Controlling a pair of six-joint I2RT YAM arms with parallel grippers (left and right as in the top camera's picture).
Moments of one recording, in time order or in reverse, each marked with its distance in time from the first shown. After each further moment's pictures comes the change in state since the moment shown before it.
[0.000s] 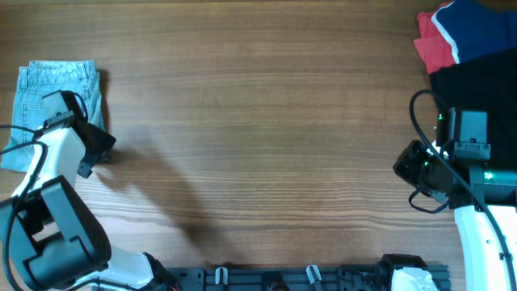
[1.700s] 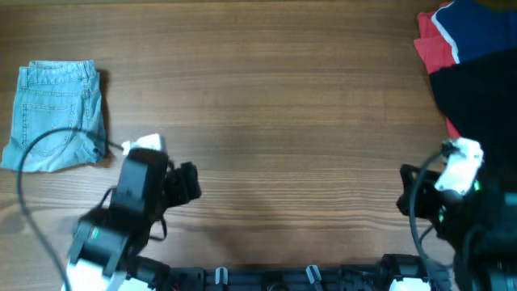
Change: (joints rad) left arm -0.754 -0.929 -0.198 -0.358 0.074 0.014; right arm -0.001 -0.406 0.003 0.072 -0.207 -0.286
